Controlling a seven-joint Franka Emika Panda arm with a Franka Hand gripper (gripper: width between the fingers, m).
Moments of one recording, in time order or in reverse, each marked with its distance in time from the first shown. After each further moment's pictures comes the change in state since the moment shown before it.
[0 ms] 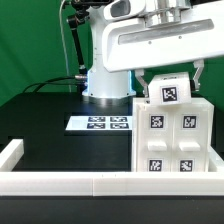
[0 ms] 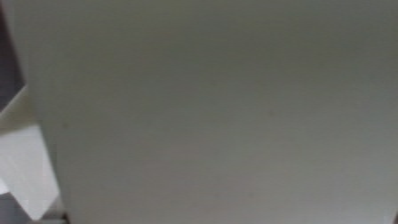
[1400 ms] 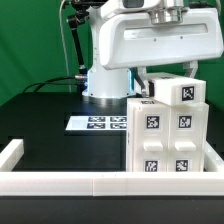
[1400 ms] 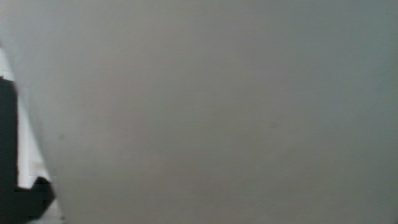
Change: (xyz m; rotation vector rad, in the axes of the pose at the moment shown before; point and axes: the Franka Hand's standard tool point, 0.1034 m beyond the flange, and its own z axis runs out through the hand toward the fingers) arm 0.003 0.006 -0.001 -0.016 -0.035 -0.646
